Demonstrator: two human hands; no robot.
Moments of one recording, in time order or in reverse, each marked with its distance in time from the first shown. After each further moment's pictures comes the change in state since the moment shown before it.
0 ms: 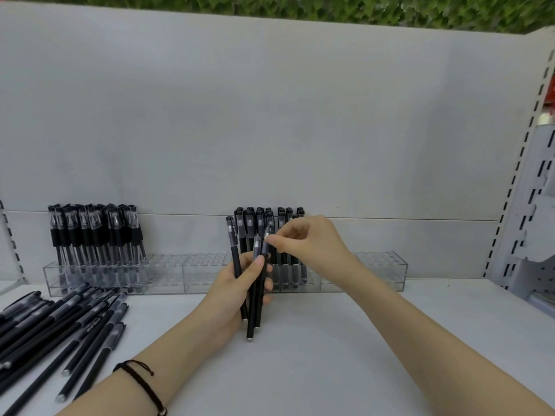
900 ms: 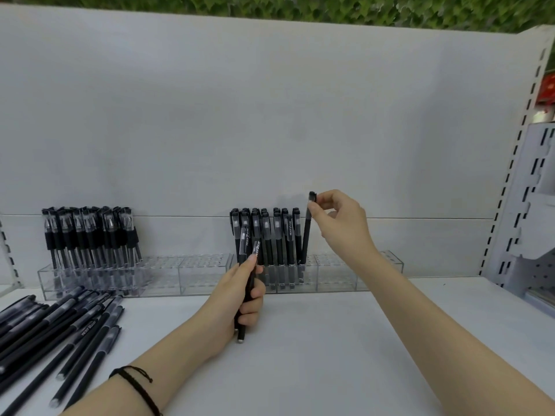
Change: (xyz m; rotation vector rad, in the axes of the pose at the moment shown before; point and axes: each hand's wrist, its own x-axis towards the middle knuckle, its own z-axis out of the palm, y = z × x) left_hand -0.001 0.000 0.003 0.067 0.053 -0.217; right_hand 0.017 0.019 -0.033 -0.012 0.398 0.064
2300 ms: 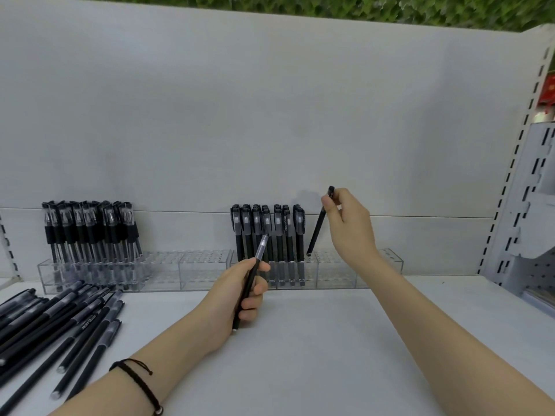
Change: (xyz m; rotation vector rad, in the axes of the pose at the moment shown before) left_hand 0.004 -0.001 -0.004 0.005 -0.043 -0.056; right_hand 0.002 0.022 -0.003 -0.216 0.044 -0.164
